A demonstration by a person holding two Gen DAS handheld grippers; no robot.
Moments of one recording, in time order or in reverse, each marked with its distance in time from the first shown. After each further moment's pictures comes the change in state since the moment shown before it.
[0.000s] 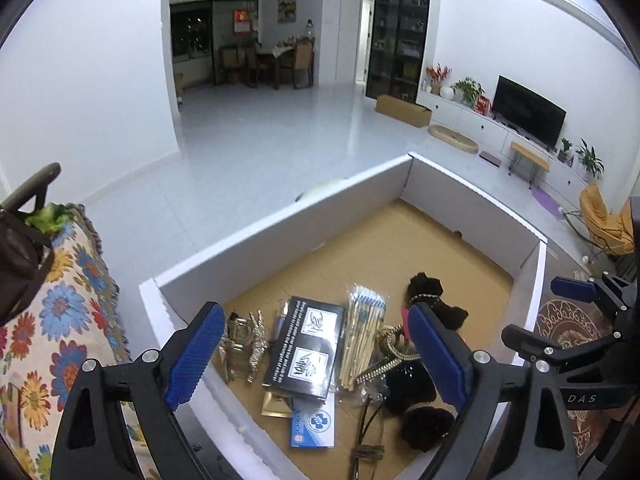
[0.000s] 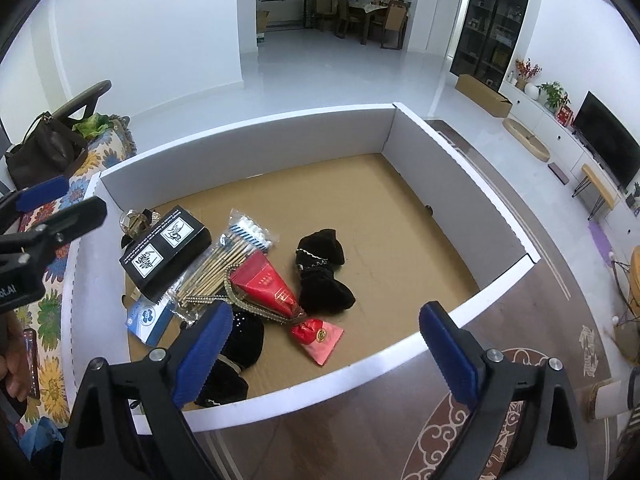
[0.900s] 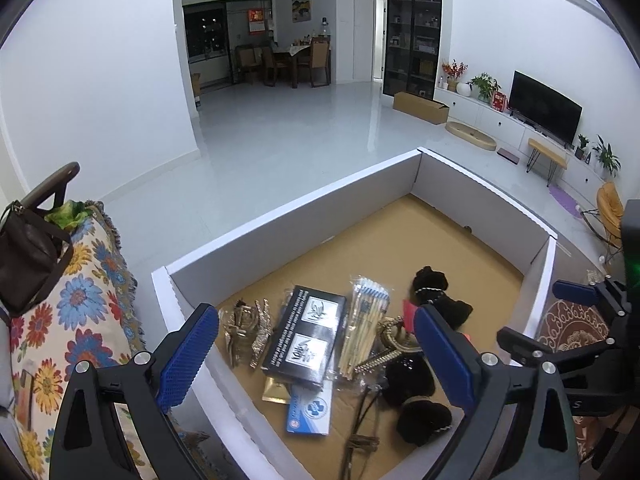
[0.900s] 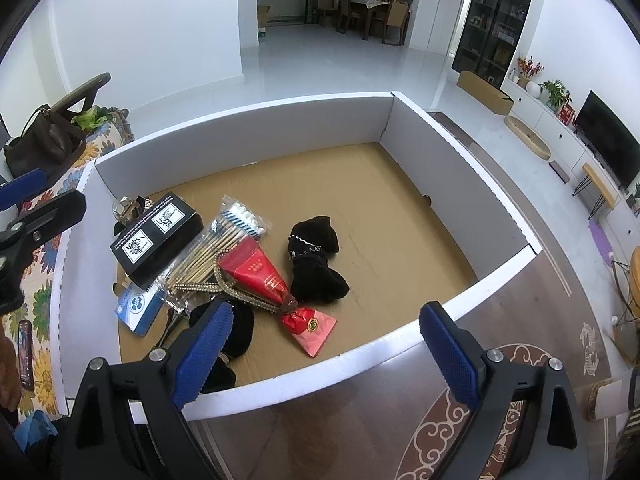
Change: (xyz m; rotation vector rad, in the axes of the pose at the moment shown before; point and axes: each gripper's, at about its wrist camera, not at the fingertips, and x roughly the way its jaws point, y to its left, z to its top) left arm -0.011 -0.020 -0.005 -0.007 0.019 0.072; right arm 0.010 -0.007 -0.010 -0.012 0.020 -0.003
